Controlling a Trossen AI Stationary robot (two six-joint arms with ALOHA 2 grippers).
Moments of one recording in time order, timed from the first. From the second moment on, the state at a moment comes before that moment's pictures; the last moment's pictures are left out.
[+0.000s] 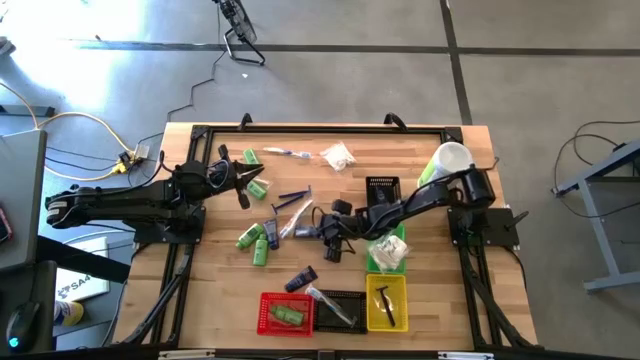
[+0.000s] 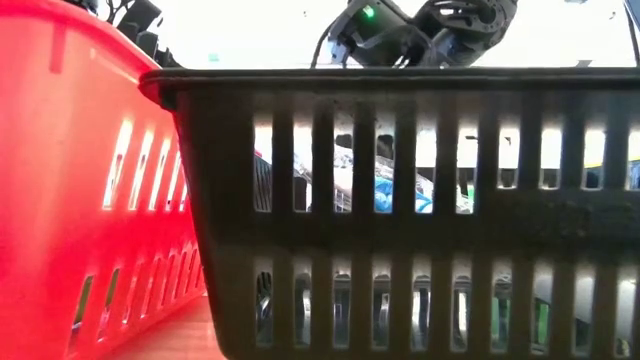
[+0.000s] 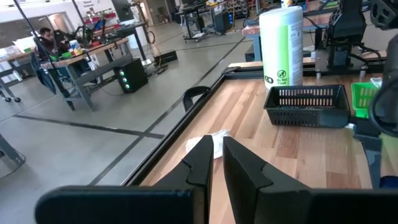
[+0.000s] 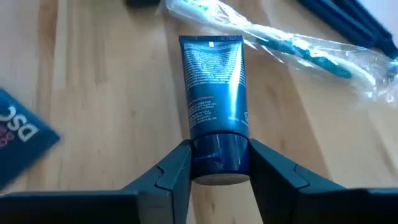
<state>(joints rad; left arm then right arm) 0.23 0.56 0.31 0.21 -0.26 0.20 0.12 1.95 1.10 0.02 0.18 0.26</state>
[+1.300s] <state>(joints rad) 0.23 0.56 0.30 0.19 -0.26 0.20 0.17 1.29 1.09 -0.87 0.41 0.61</state>
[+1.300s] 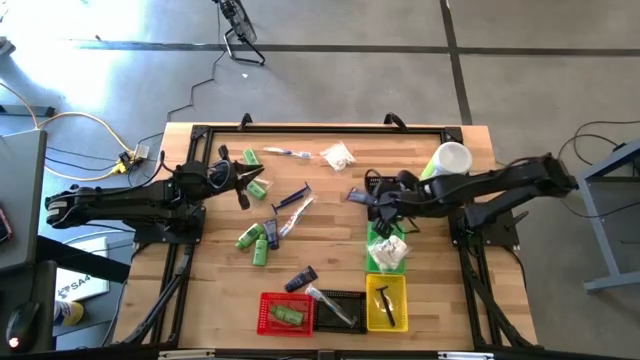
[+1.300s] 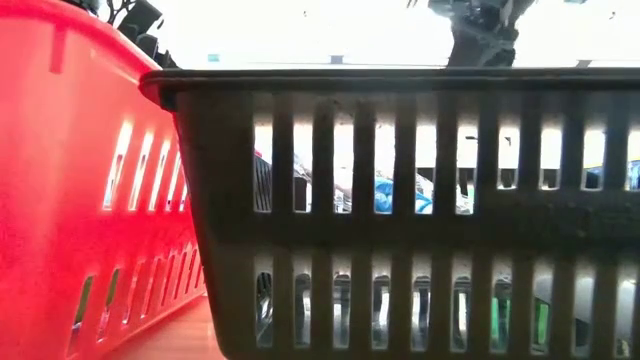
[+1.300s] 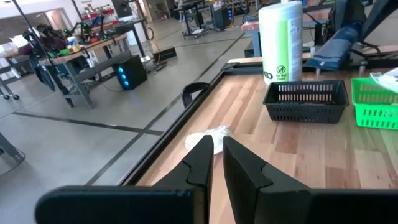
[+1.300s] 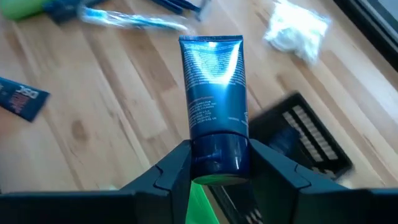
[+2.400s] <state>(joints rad) 0.23 0.56 0.30 0.19 -0.26 0.18 0.28 1.27 0.69 -0.76 0.55 1.11</state>
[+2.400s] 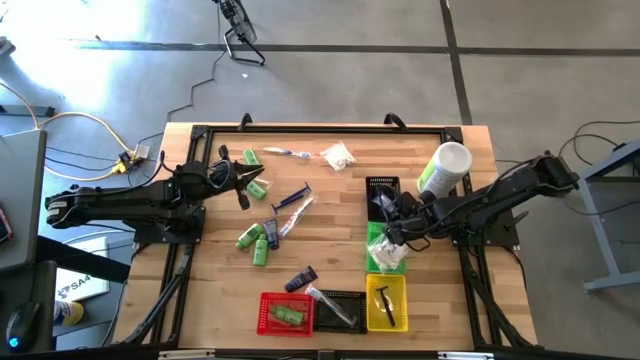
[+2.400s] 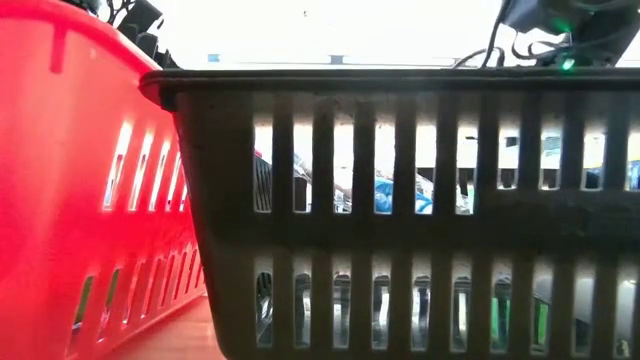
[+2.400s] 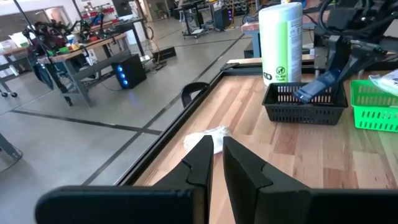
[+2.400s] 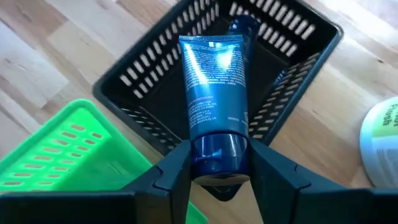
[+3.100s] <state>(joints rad) 0.23 0.56 0.30 0.19 -0.26 0.18 0.23 1.27 0.69 -0.72 0.63 1.12</state>
